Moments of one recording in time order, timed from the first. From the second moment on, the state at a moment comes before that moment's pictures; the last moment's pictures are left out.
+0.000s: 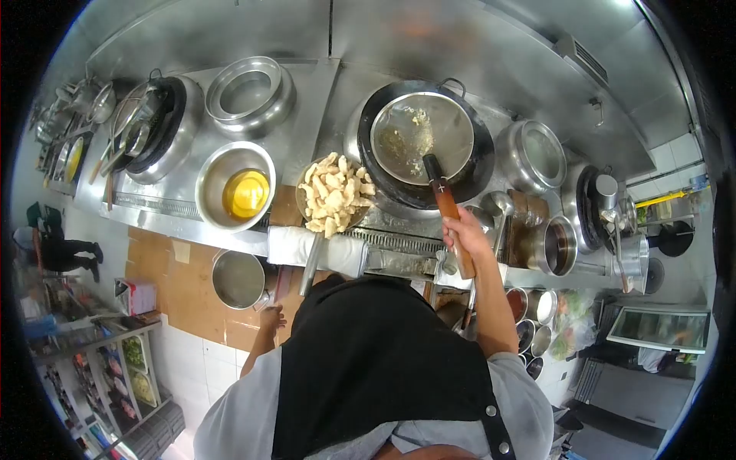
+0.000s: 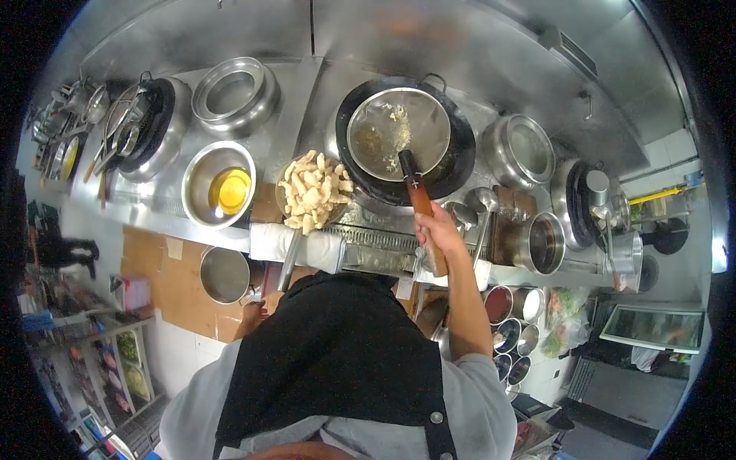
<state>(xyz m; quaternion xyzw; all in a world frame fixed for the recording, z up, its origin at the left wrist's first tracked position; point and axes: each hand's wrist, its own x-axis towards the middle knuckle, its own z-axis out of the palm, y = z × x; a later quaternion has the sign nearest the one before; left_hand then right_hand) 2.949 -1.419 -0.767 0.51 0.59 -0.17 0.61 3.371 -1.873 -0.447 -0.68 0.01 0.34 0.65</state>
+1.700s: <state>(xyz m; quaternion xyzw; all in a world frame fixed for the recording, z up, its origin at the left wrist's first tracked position) 2.859 -1.449 -0.797 0.45 0.60 -0.11 0.66 3.371 -1.846 -0.452 -0.49 0.01 0.37 0.79</state>
